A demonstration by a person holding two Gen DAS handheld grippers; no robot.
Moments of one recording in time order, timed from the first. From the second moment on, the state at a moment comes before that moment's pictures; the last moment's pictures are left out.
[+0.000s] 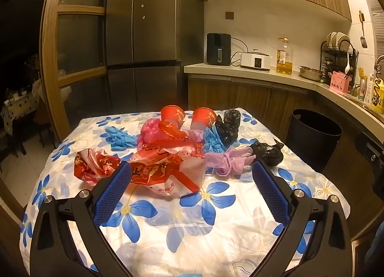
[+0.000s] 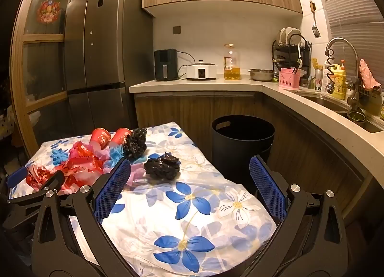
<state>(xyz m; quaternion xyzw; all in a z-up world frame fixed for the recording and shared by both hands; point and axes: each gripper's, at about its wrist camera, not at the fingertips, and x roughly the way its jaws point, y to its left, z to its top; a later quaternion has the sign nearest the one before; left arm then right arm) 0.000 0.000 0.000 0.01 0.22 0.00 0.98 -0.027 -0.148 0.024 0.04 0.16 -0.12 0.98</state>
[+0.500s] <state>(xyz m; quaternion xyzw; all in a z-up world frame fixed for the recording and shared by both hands) -0.002 0.001 0.002 0.00 0.22 0.00 0.98 -0.029 -0.147 0.026 0.04 0.15 -0.12 0.98</state>
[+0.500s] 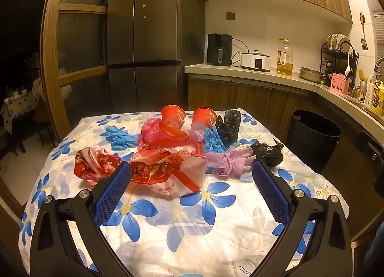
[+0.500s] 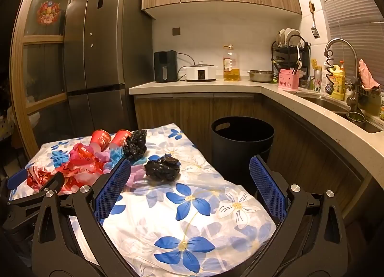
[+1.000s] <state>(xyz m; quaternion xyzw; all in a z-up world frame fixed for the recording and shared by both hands) -0.002 0.003 0.000 0.00 0.22 0.00 0.98 -0.029 -0.144 0.028 0.04 0.15 -0.12 0.98</state>
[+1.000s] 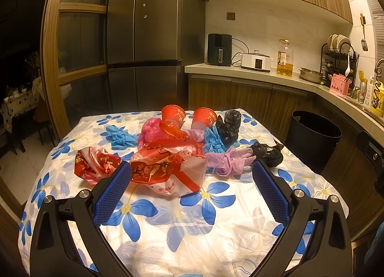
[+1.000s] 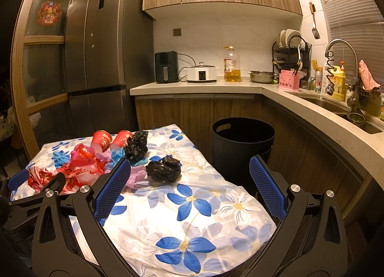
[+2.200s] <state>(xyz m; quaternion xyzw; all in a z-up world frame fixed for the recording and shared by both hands) -0.002 0.001 0.005 -0.01 0.21 -0.01 0.98 -0.026 -0.141 0.039 0.03 0.15 -0.12 0.98</state>
